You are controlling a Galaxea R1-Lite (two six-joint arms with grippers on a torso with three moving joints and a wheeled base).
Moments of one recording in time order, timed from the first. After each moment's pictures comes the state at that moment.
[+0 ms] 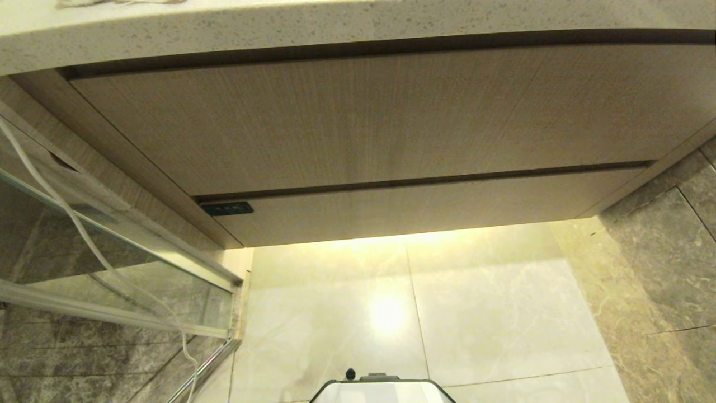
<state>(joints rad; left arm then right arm) 0.00 0.00 0.00 0.00 0.00 0.00 0.00 0.00 0.00 -0.01 0.00 0.04</state>
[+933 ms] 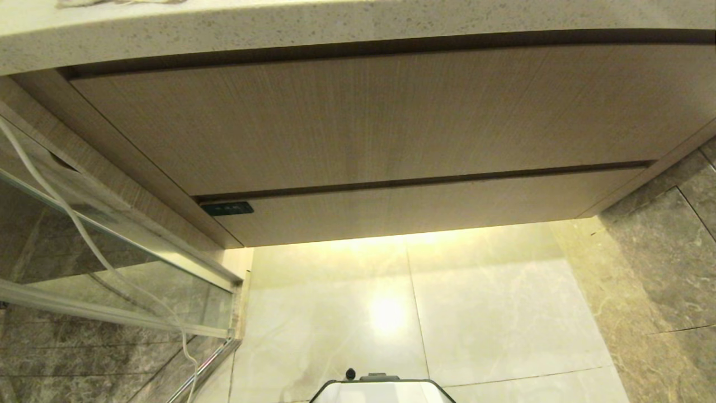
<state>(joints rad) 0.00 0.00 0.00 0.00 0.00 0.00 0.00 0.00 0.00 -0.01 0.00 0.06</state>
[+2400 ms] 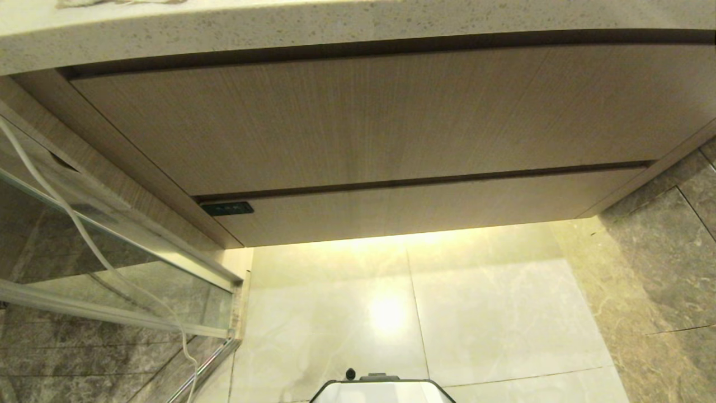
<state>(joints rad) 0.00 0.00 0.00 0.00 0.00 0.00 0.00 0.00 0.00 -0.01 0.00 0.06</state>
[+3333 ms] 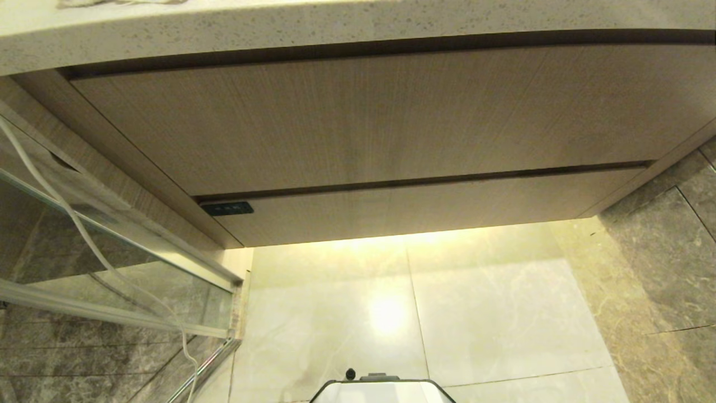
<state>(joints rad) 0.00 0.00 0.00 0.00 0.00 0.00 0.00 0.32 -0.77 0.44 0.12 0.05</state>
